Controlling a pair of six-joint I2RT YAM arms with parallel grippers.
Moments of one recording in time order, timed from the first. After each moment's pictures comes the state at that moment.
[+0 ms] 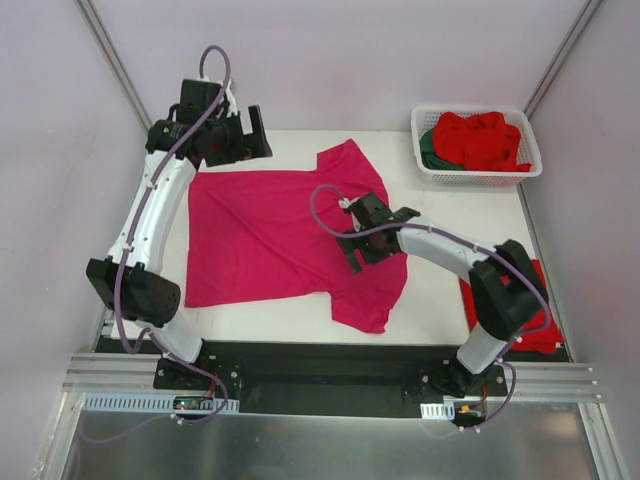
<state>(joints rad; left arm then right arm) -0.20 1.70 1.98 -1.00 0.15 -0.35 0.68 1.73 1.19 -0.66 0.07 0.13</state>
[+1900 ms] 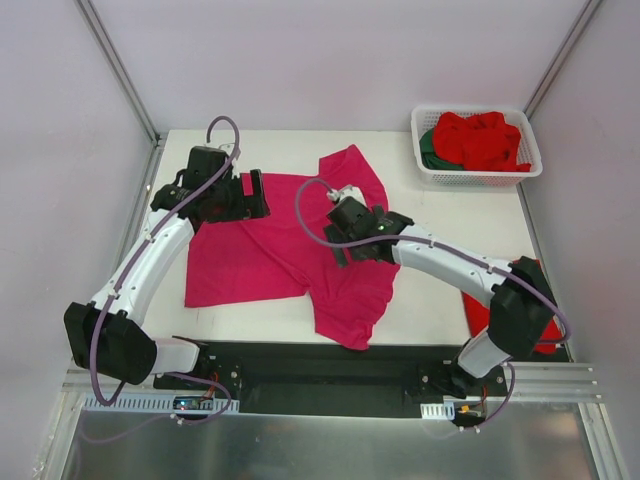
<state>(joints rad) -0.26 1.31 1.25 -0.76 0.12 -0.36 0.90 1.59 1.26 -0.74 0.43 0.32</state>
